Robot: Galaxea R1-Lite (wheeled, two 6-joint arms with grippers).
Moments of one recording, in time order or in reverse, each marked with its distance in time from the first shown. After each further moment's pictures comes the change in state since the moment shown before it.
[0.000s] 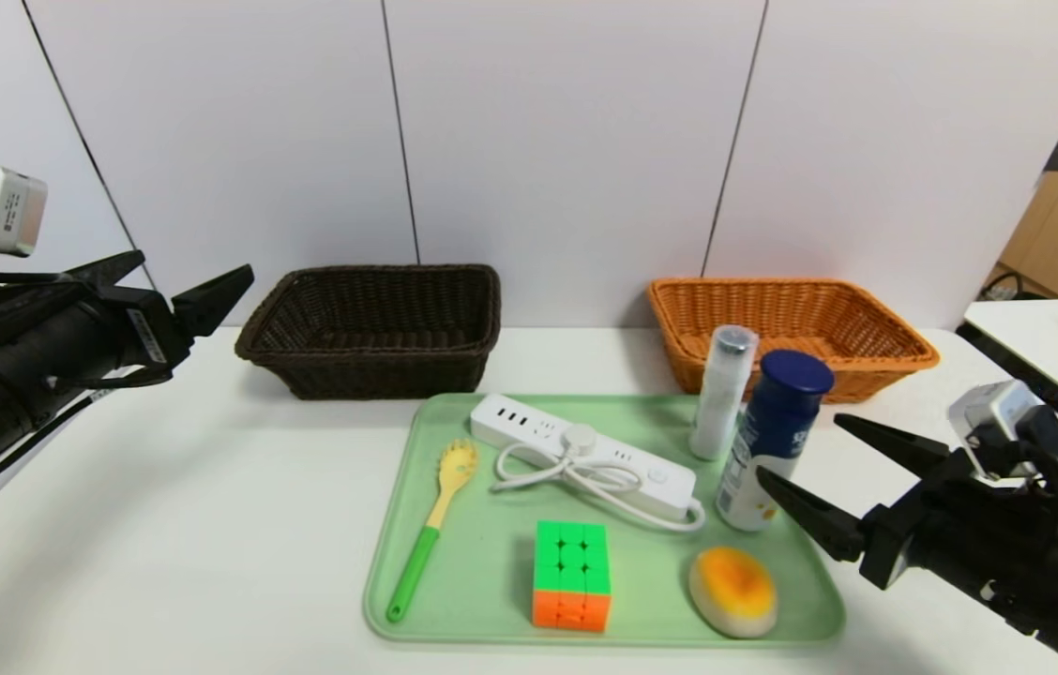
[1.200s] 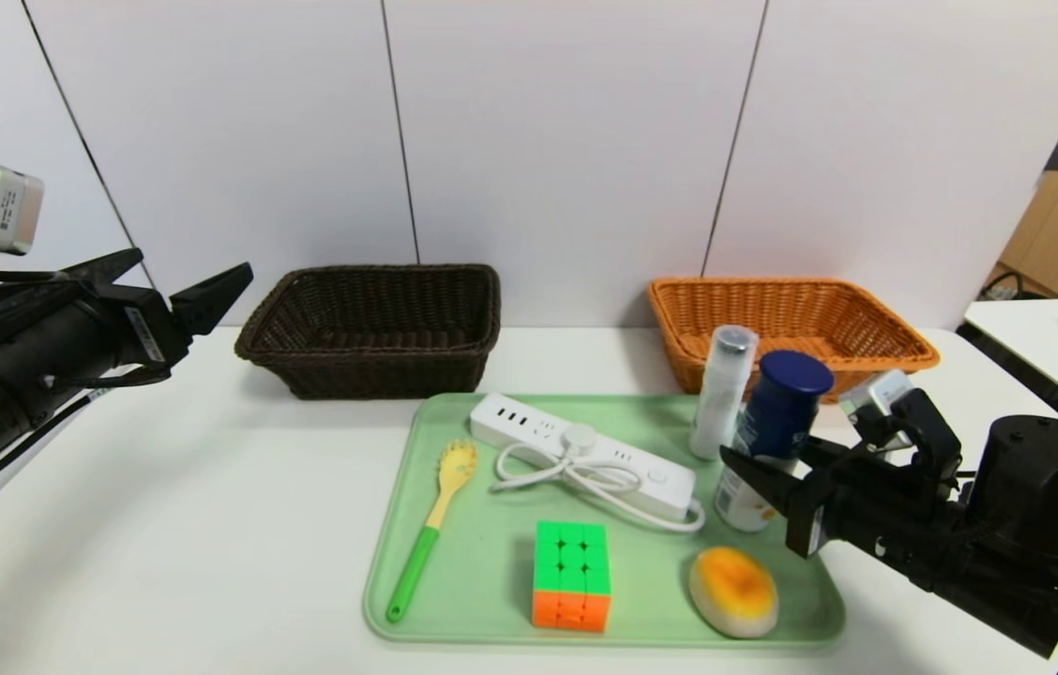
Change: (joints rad) left arm 0.000 -0.005 -0.001 0.000 -0.001 0.000; right arm 0.033 0.178 -0.112 -0.004 -0.009 0.003
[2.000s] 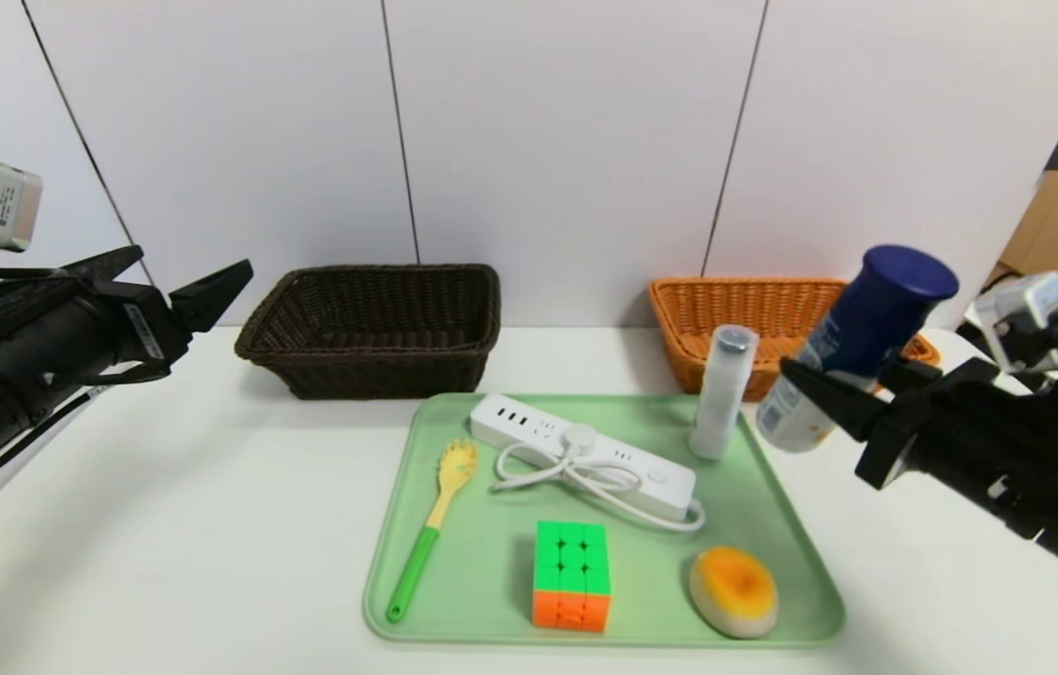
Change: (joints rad) left arm 0.000 0.002 -0.009 -0.001 -0.004 0.001; right arm -0.047 -0.333 -0.176 0.283 -0.040 0.002
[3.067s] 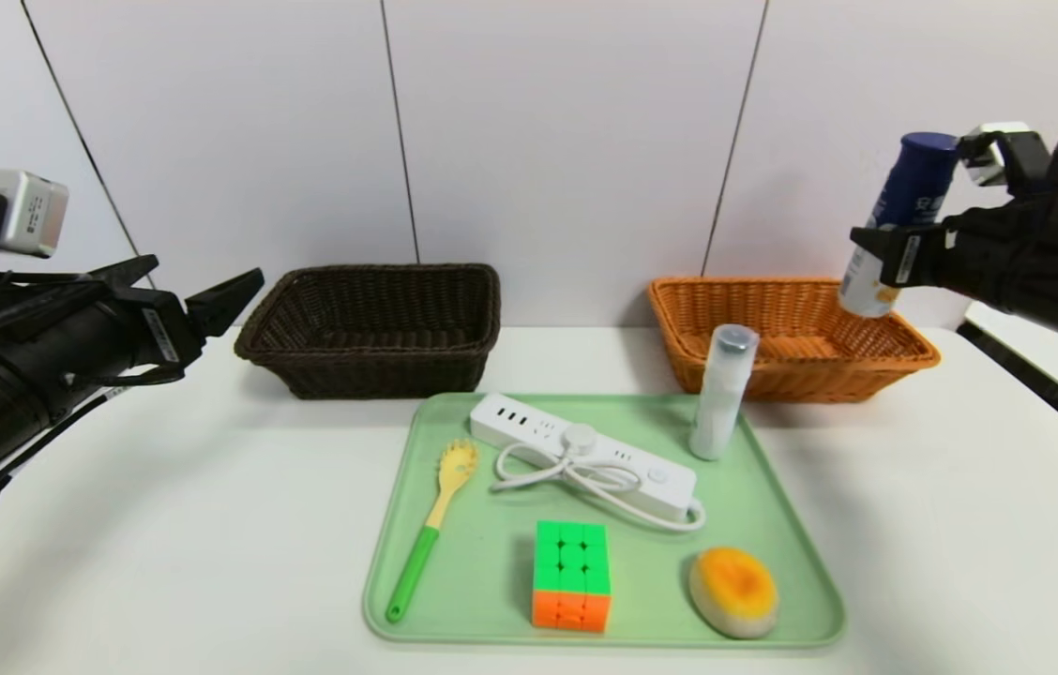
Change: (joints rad) left arm 0.000 0.039 -0.003 0.000 -0.002 -0.010; right arm -0.354 0.349 -0.720 0.512 -0.033 -0.001
